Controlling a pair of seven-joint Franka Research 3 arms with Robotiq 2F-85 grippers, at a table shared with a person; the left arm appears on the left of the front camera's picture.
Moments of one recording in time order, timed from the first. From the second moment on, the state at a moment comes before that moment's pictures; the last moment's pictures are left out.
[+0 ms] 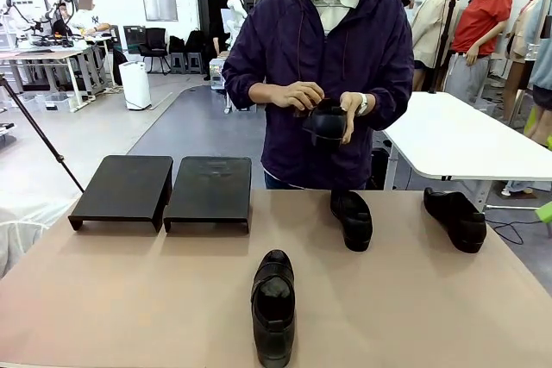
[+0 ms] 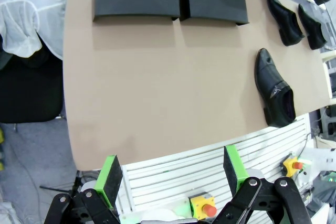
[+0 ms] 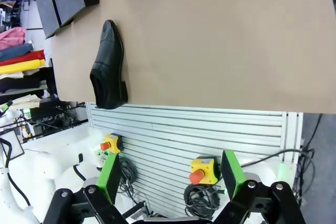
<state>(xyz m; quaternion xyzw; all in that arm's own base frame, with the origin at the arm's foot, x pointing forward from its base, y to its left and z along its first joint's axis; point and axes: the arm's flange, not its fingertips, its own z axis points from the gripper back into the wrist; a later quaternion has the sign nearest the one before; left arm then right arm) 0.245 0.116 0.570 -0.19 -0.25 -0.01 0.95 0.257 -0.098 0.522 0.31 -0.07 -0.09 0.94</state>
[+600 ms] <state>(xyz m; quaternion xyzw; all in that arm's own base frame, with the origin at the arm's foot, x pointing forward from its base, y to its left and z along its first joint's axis) 0.303 -0.040 0.602 -0.11 -0.18 -0.16 0.96 0.257 -0.098 0.522 0.31 -0.07 -0.09 0.94</state>
